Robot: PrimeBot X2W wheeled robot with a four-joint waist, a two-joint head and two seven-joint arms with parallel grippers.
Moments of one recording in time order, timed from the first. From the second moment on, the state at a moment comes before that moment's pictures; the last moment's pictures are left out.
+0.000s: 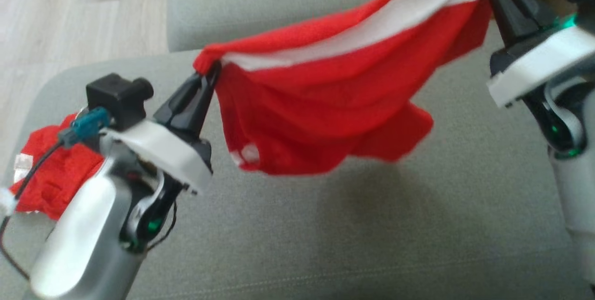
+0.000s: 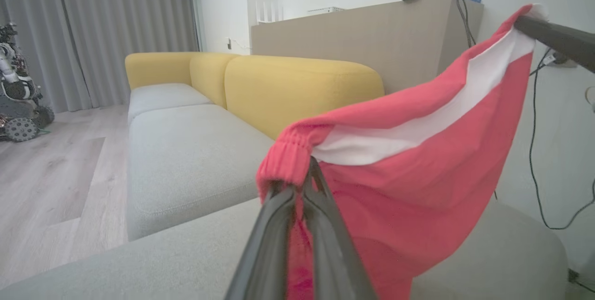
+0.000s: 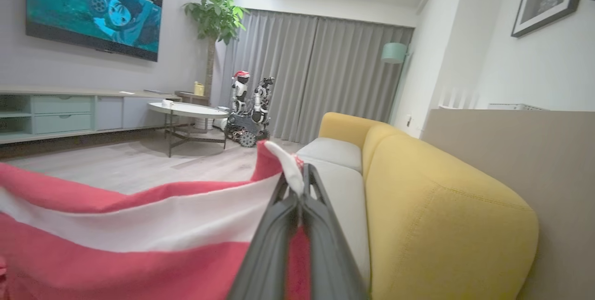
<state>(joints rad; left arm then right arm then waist) -0.38 0.33 -0.43 -0.07 -0.53 0.00 0.12 -0.62 -0.38 0.33 0.13 0.30 0.12 0.26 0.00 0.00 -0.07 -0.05</state>
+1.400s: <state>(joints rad) -1.27 0.24 -0.64 0.67 -0.38 -0.12 0.05 -1.24 -0.10 0.08 0.83 0.47 0.12 0.23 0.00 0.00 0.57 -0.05</state>
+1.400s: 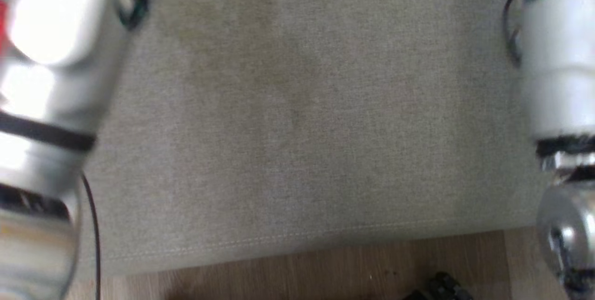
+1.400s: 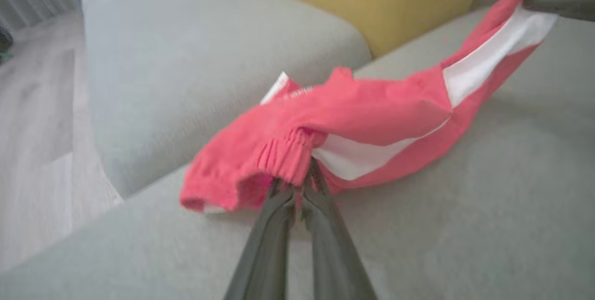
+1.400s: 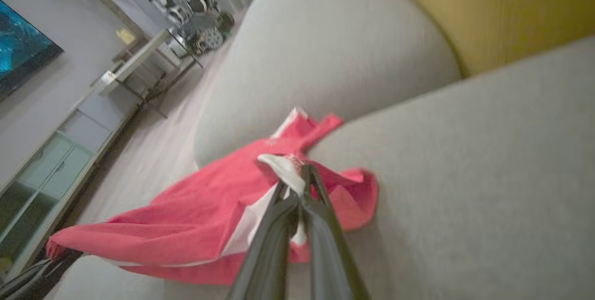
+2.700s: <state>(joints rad) -0.78 0.29 -0.99 0.75 -0.41 -0.13 -0.13 -0.74 -0.41 0.33 0.71 0.82 0.12 0.75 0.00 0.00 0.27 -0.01</state>
